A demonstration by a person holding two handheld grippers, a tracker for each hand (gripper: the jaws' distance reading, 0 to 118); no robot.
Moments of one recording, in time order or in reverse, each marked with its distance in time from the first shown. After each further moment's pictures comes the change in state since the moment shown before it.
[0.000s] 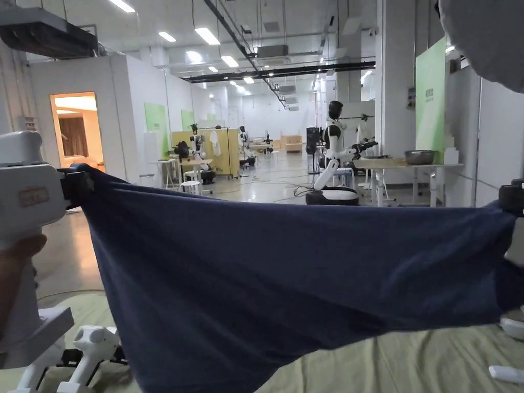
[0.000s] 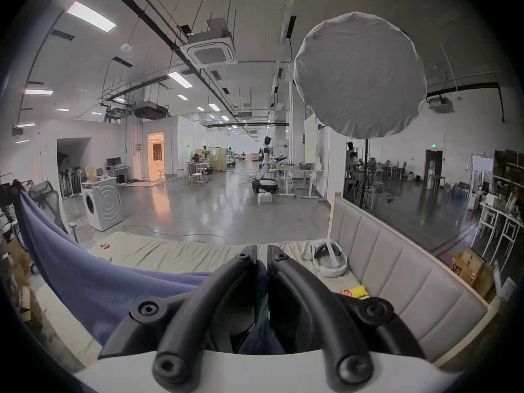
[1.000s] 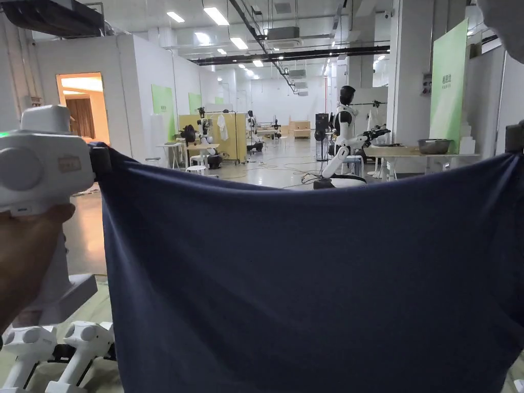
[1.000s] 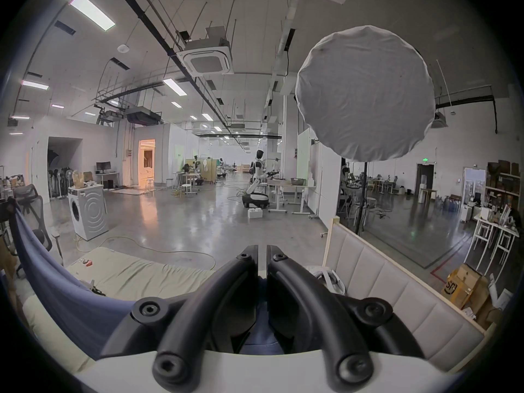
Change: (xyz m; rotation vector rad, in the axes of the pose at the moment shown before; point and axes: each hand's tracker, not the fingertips) left arm 0.014 0.012 -0.113 -0.036 0.073 -0.011; right arm -0.024 0.073 -0.105 0.064 -0.066 0.030
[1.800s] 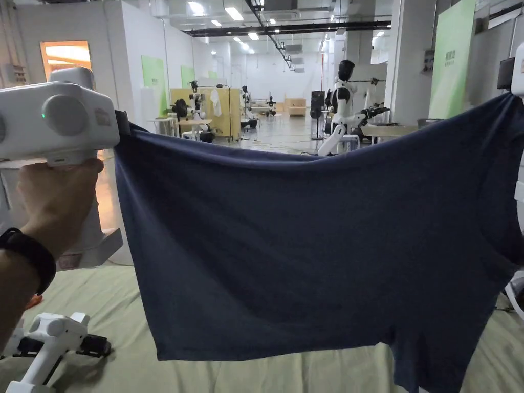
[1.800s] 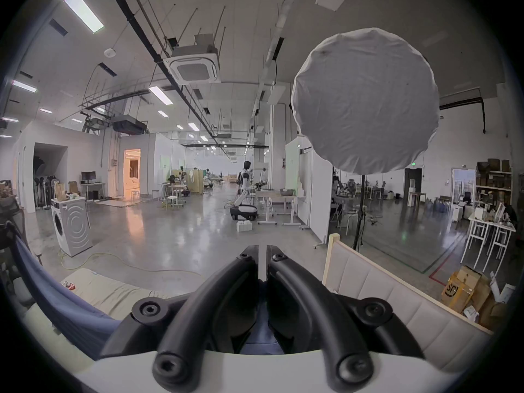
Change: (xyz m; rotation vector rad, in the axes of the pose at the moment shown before) left arm 0.034 -0.010 -0.146 -0.057 0.073 0.027; right arm -0.033 0.034 -0.120 0.041 -0.074 -0.024
